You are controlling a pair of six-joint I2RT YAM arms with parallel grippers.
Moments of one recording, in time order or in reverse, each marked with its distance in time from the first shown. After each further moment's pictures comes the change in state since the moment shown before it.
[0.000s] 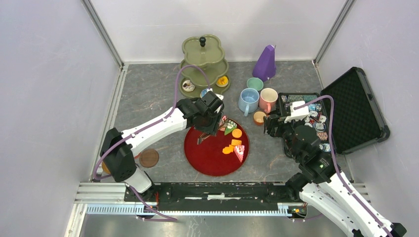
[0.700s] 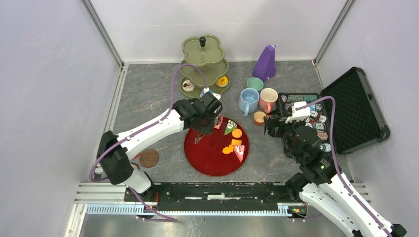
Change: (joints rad) left arm -0.012 -0.026 -0.006 -0.022 -0.074 -0.018; right arm 0.000 -0.015 -0.006 0.000 0.000 0.014
